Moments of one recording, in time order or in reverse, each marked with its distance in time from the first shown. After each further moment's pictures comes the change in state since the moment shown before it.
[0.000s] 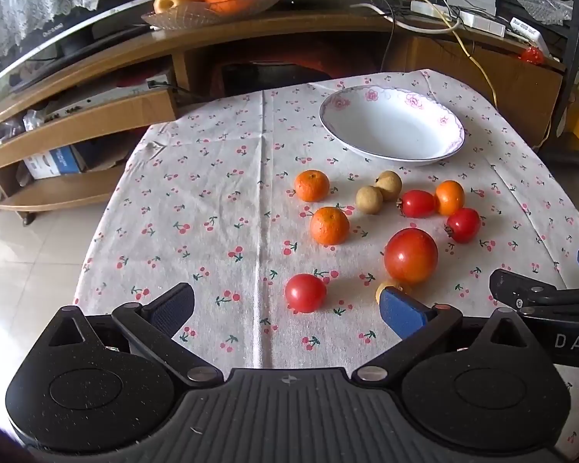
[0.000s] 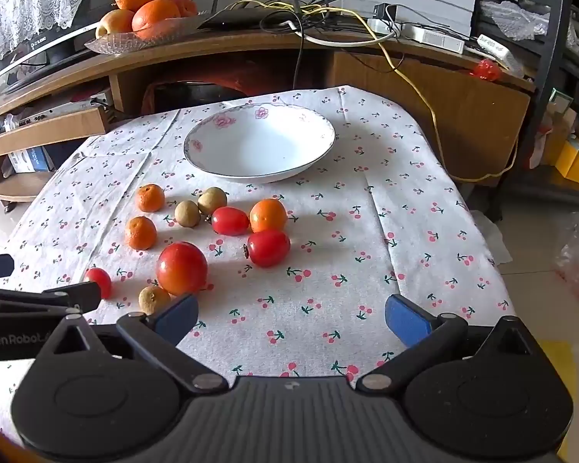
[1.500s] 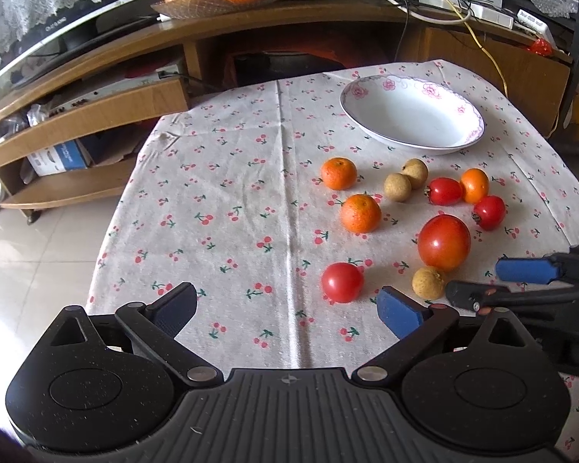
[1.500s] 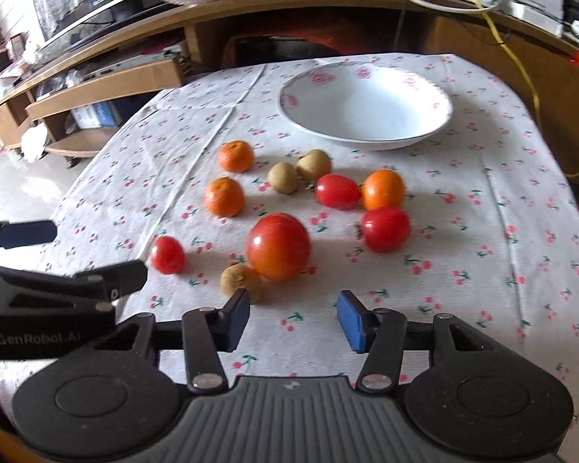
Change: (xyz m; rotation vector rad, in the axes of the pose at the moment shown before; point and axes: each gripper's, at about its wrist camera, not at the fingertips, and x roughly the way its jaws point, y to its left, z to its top) left arm 0.008 0.020 -0.005 0.013 0.019 0.017; right arm 0.040 0.039 0.005 -0.106 0.112 0.246
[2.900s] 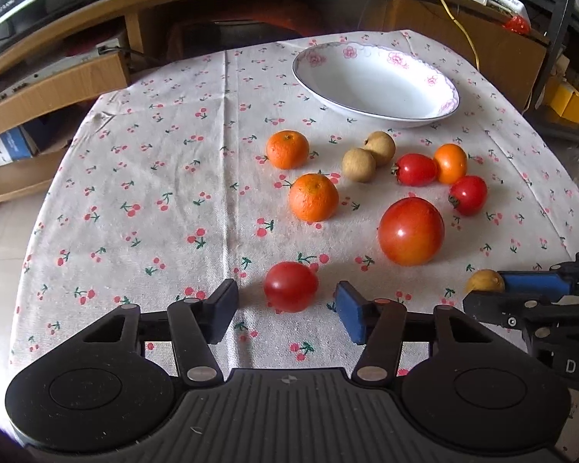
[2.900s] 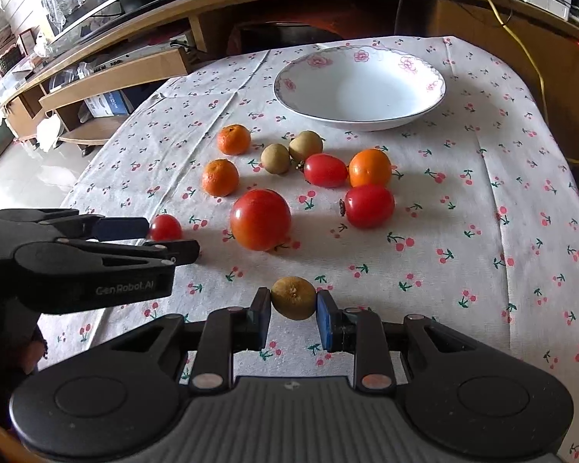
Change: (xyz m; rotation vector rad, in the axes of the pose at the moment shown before) left arm 0.043 -0.018 0.003 0.036 0.072 -0.135; right arm -0.013 -0.025 -0.005 0.011 0.055 0.055
